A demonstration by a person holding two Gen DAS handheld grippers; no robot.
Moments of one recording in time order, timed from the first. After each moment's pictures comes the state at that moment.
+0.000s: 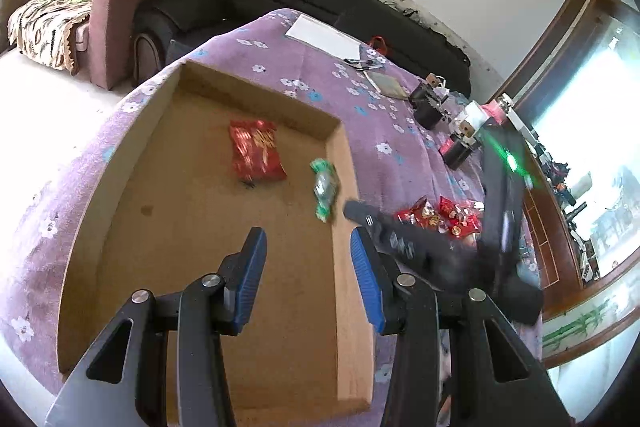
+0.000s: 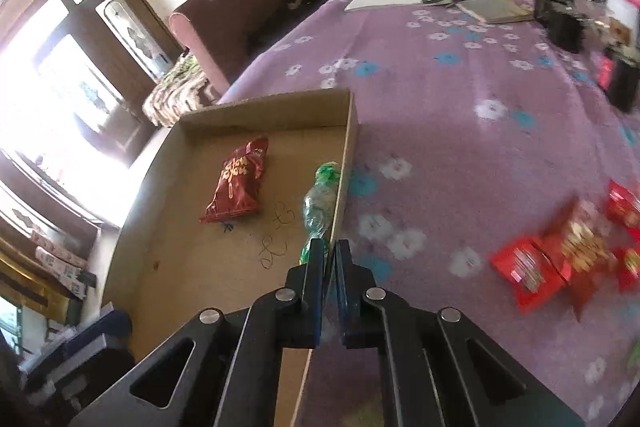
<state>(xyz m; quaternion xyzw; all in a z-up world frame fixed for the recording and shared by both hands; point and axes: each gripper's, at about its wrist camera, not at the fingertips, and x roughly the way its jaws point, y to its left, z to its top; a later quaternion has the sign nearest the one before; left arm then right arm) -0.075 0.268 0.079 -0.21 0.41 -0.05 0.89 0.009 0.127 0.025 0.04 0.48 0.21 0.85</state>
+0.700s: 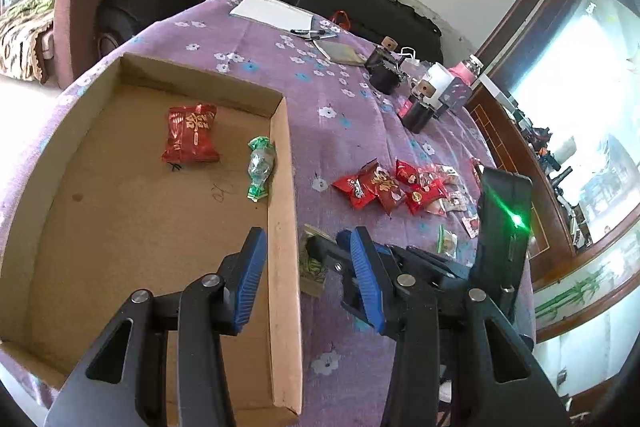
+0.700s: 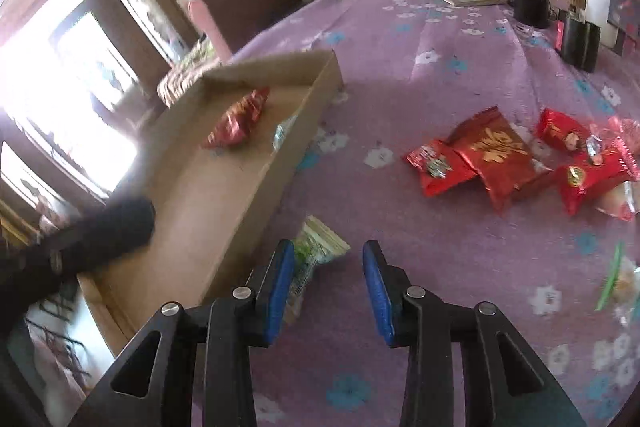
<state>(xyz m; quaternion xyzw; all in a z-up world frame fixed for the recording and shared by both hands) -0.078 0.205 0.082 -0.18 0.42 -0.10 0.88 -0.030 0.060 0.012 0.05 0.47 0.25 0.84</state>
